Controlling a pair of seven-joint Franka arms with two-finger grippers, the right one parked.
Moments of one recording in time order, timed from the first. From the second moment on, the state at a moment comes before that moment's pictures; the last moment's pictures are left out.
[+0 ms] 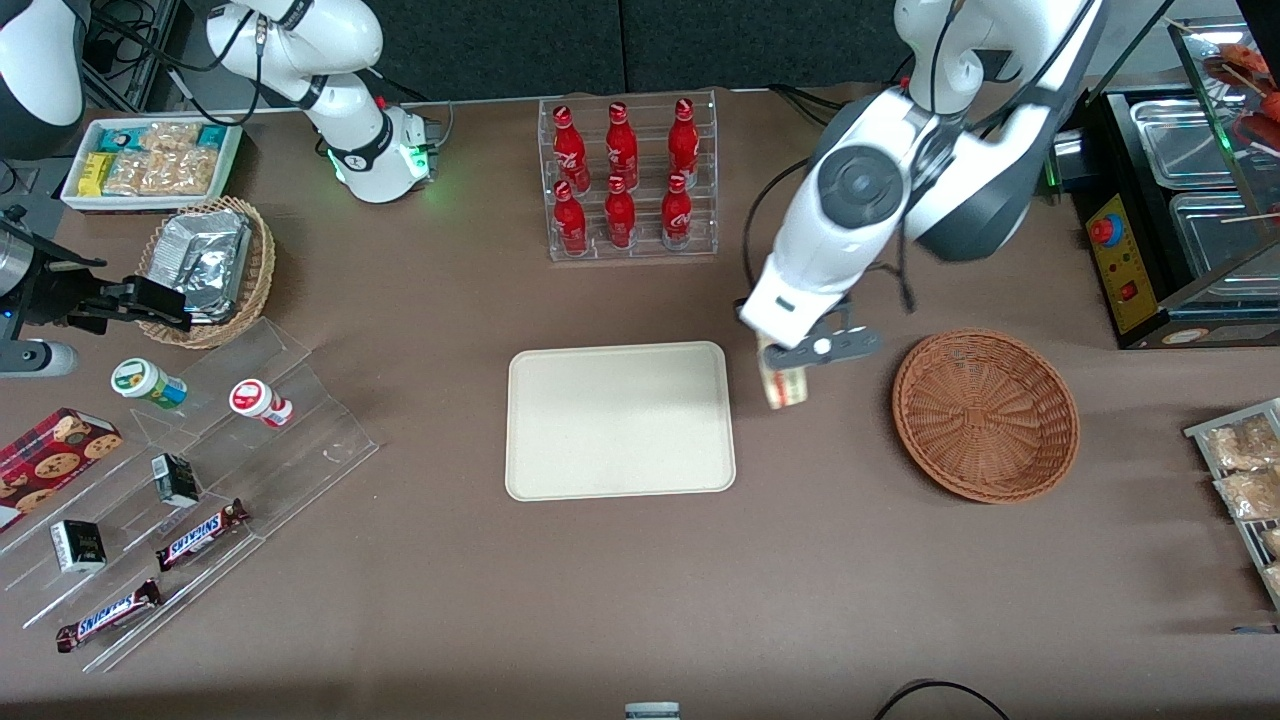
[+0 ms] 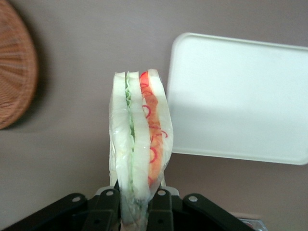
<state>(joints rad) -0.11 0.32 -0.55 -1.65 0.05 1.84 -0.80</state>
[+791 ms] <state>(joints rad) -0.32 0.66 -0.55 -1.54 0.32 2.15 -1.02</state>
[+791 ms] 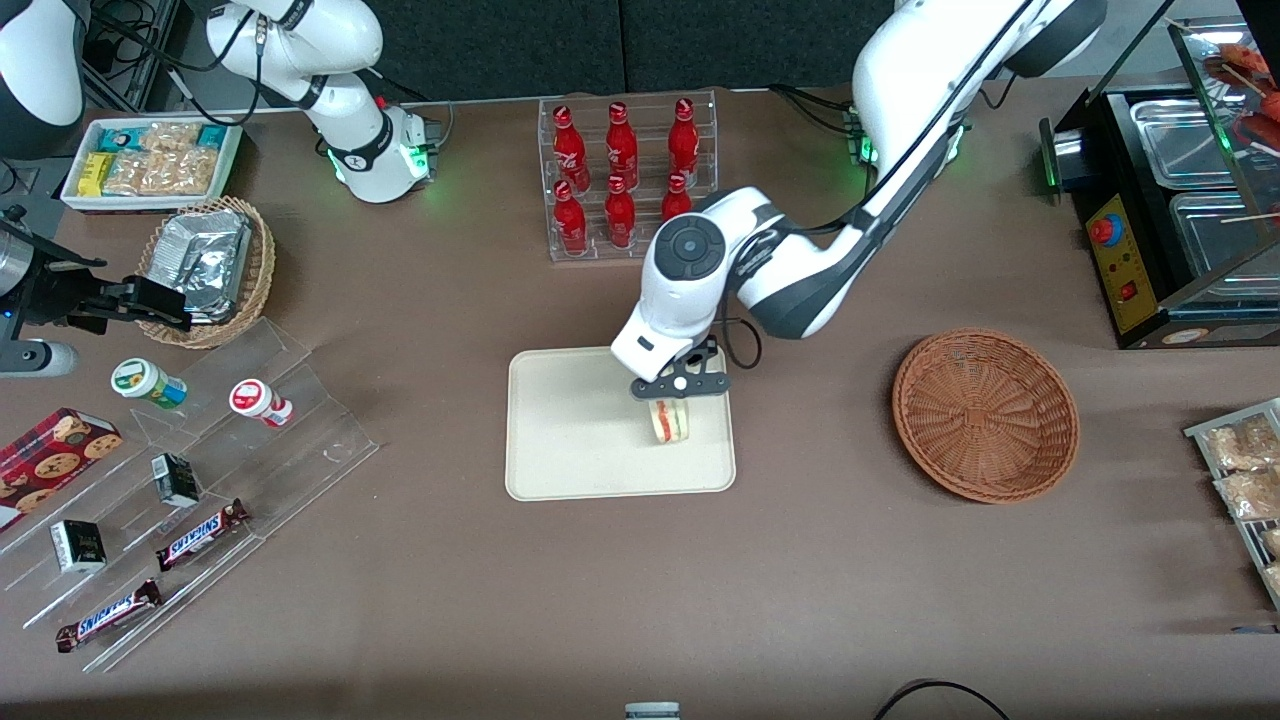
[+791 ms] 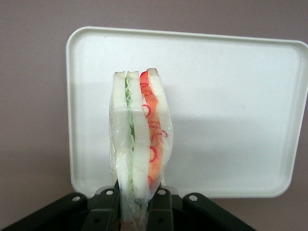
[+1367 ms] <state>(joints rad) -0.32 0.76 -0.55 -1.54 0.47 2.28 -1.09</state>
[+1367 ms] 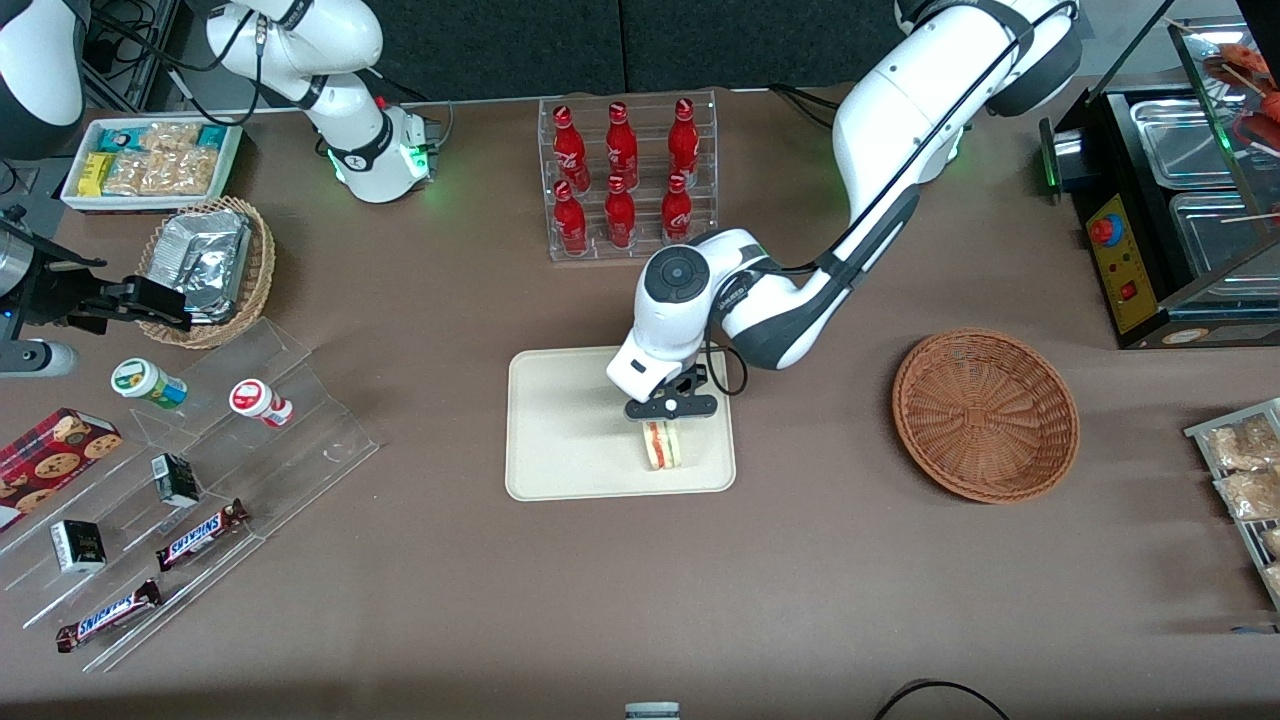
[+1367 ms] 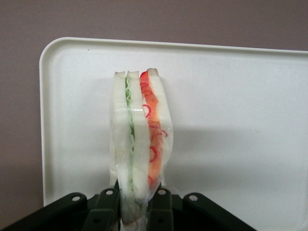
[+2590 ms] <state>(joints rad) -0.32 0.66 -0.55 -1.52 0.48 2.12 -1.16</state>
